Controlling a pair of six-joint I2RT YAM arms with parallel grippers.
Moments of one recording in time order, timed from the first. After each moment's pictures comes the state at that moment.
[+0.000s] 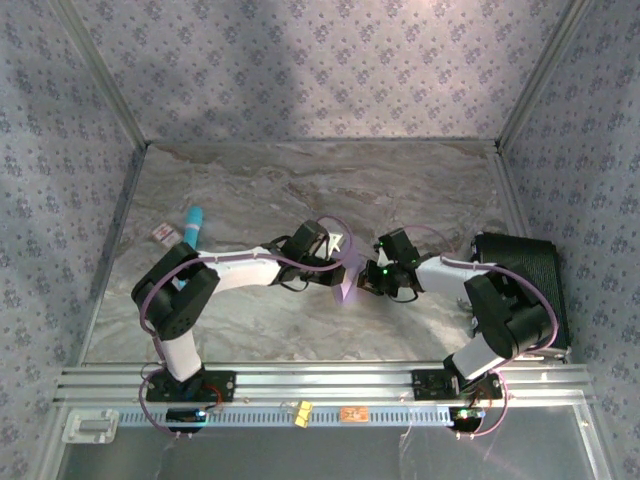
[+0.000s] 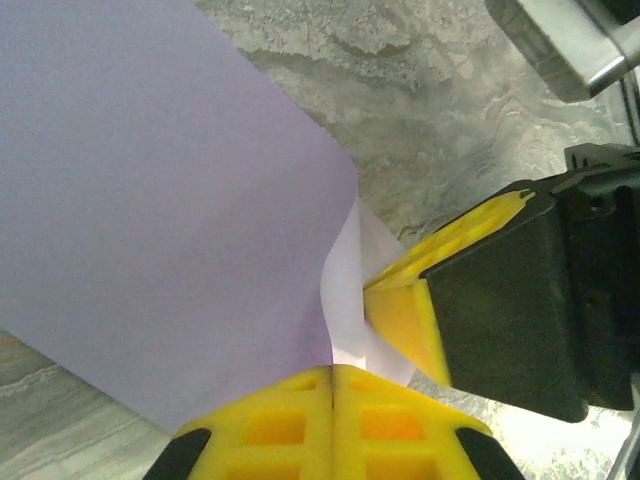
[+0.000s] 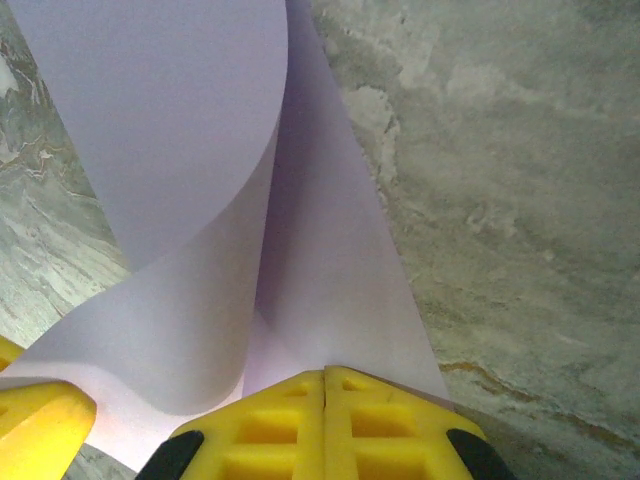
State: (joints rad) left arm -0.84 1.77 0.98 -0.07 0.33 -0.51; right arm 0.49 1.55 0.63 -0.14 -0.41 0.76
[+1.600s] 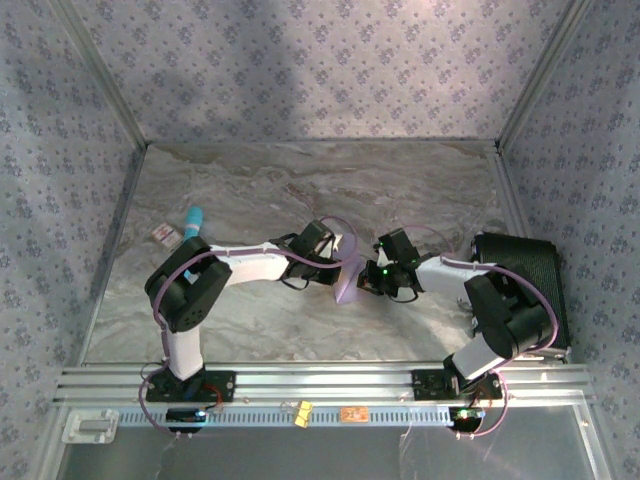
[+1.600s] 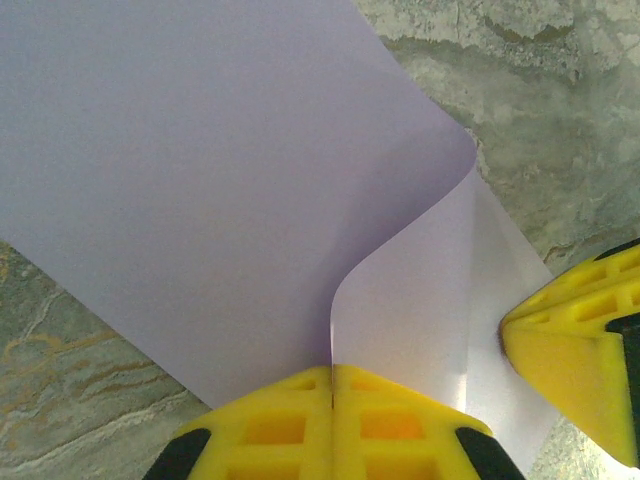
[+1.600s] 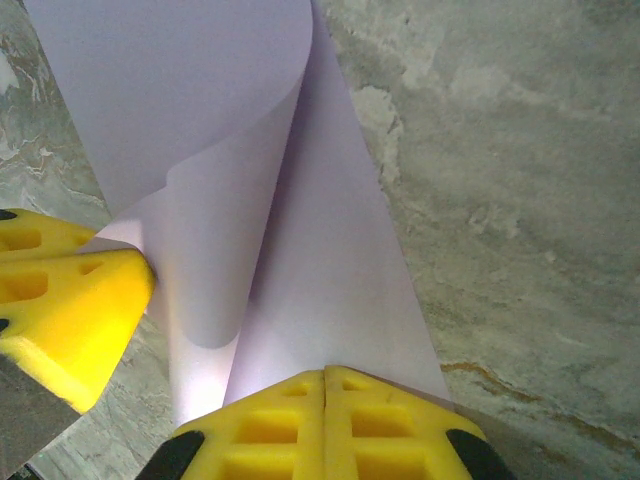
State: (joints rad) left arm -0.84 1.85 1.05 -0.17 0.19 -0.46; right arm 0.49 1.55 0.63 -0.14 -0.40 0.75
